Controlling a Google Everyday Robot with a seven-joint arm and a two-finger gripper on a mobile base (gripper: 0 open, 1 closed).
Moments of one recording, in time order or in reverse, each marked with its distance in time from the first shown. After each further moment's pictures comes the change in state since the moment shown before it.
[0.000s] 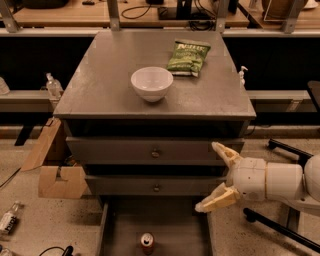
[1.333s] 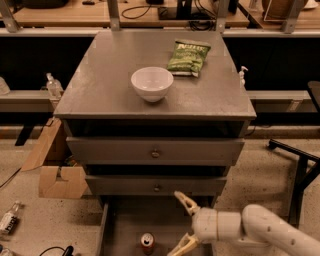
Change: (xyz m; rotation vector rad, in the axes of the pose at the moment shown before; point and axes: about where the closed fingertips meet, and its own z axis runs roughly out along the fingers) arm 0.155 0.092 0.131 -0.188 -0.133 -0.057
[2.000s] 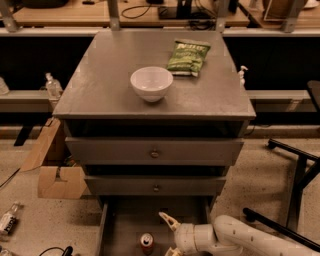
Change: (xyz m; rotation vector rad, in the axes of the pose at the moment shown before) arm 0.139 0.035 0.082 -0.129 0.056 0.058
